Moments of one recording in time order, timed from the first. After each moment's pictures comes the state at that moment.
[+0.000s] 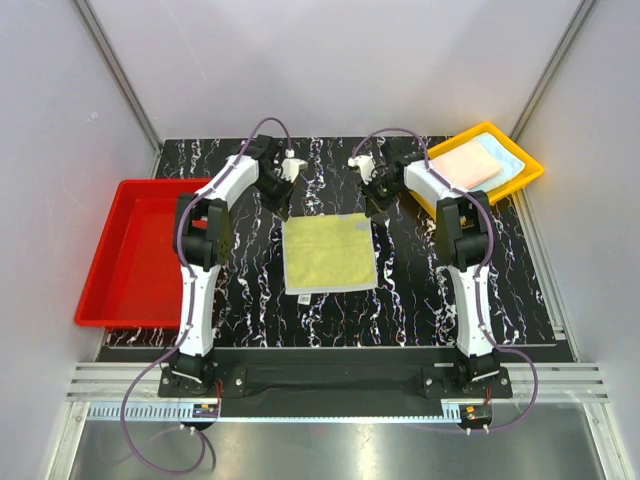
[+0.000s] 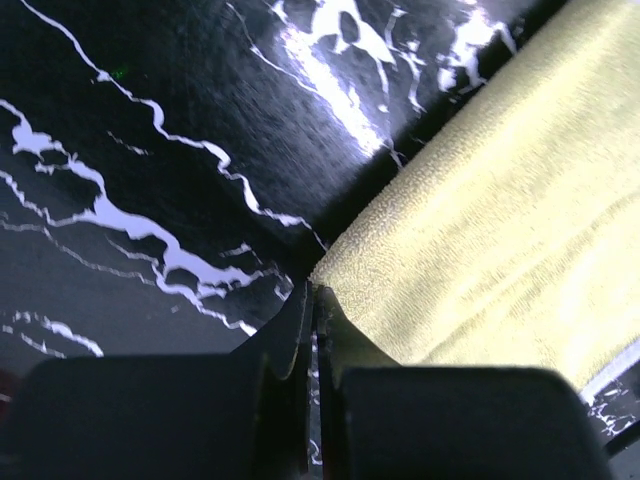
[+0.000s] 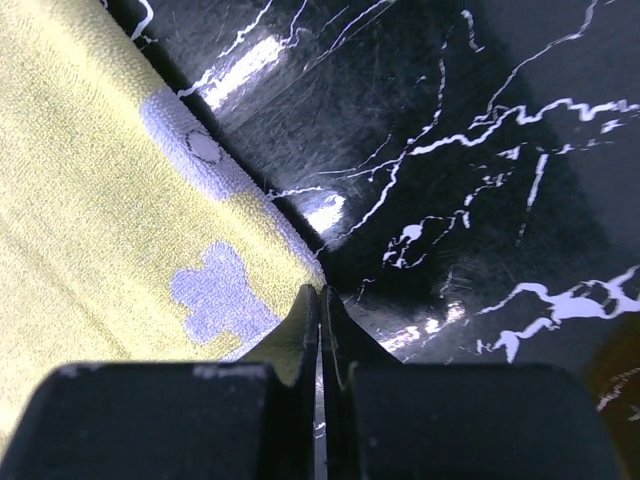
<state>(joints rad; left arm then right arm) -0.25 2.36 2.03 -1.00 0.41 0.30 0.28 2.35 1.93 -0.76 -0.48 -0.54</state>
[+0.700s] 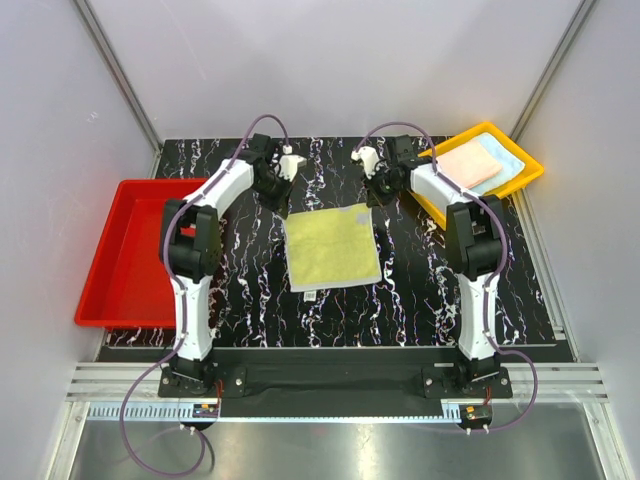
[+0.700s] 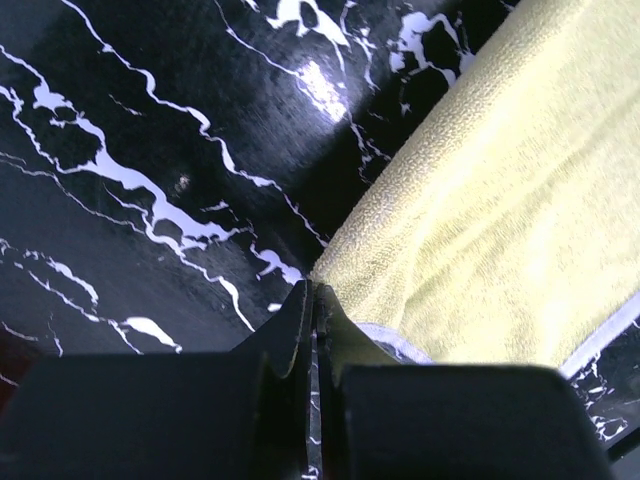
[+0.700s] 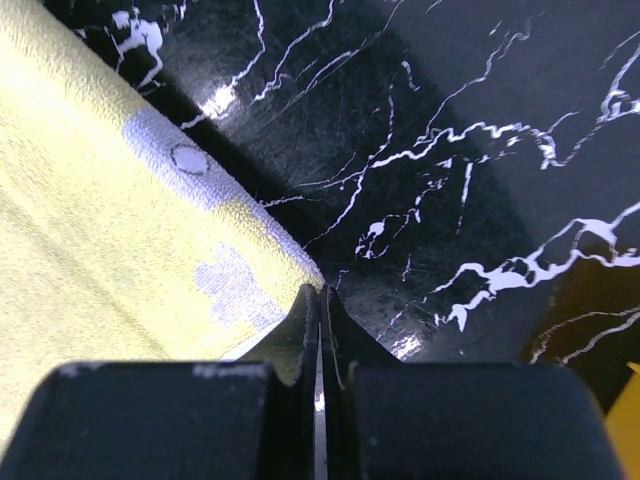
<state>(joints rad) -0.27 2.18 1.84 -0.88 0.38 0.27 0.29 2.21 1.77 -0.57 -0.44 -0.51</state>
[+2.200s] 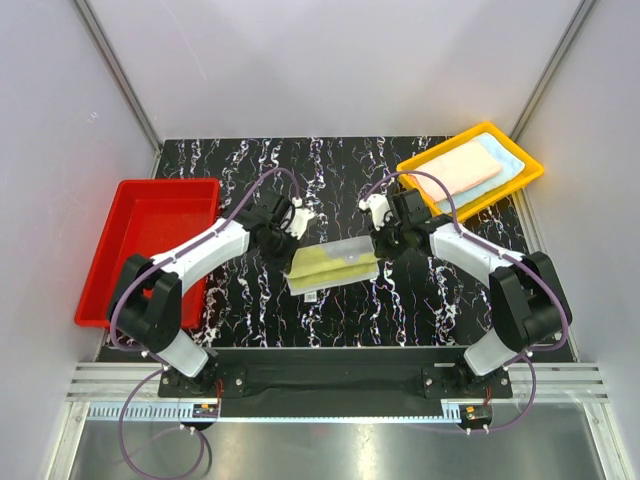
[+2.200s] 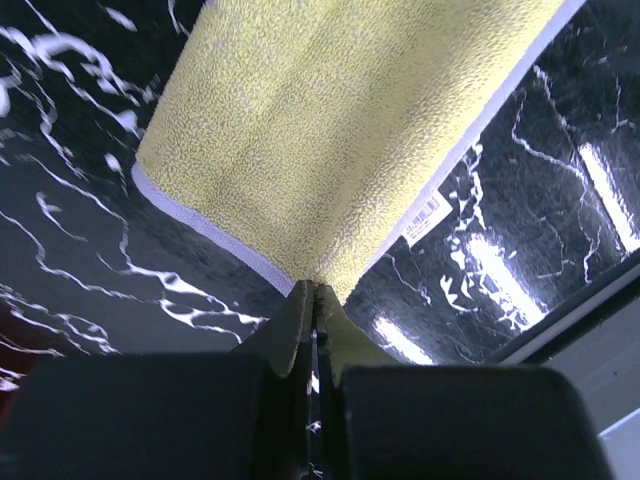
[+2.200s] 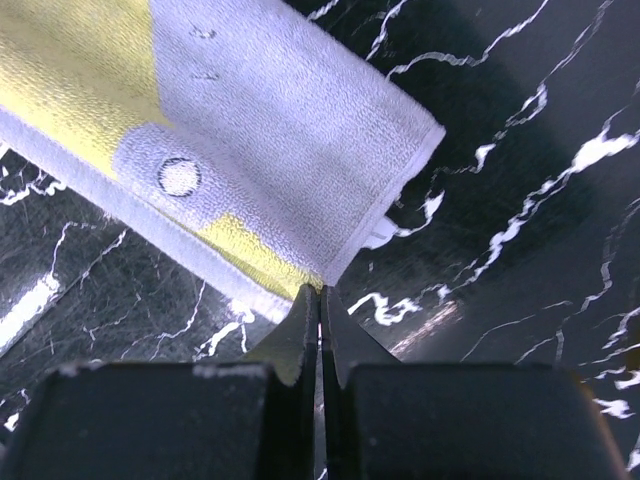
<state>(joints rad) -0.53 1.58 1.12 -0.71 0.24 0.09 0.43 1.58 0.99 -0.35 -0.30 -0.30</state>
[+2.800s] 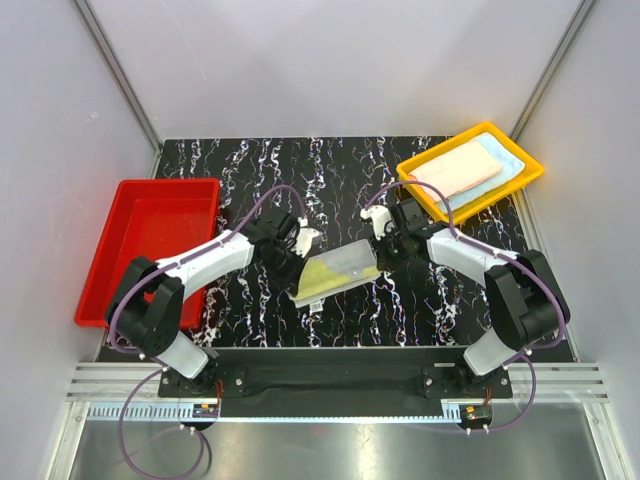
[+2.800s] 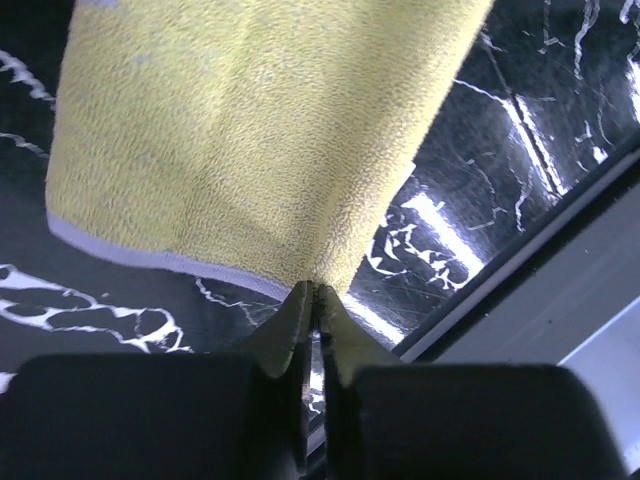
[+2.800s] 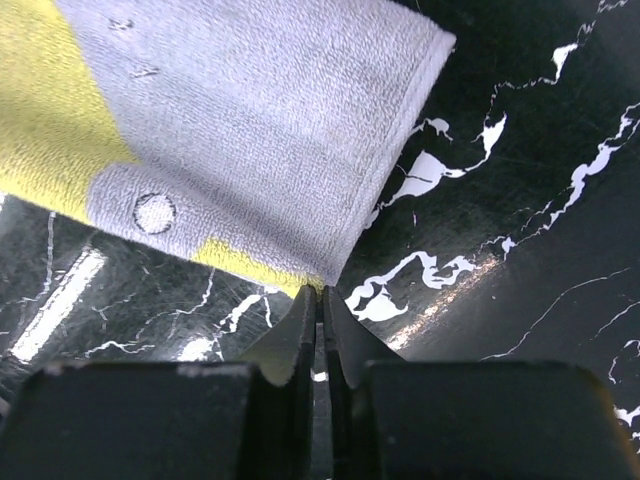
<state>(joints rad) -0.59 1.55 1.00 -0.70 0.36 0.02 0.44 1.58 0.92 -0.36 -0.29 -0.21</state>
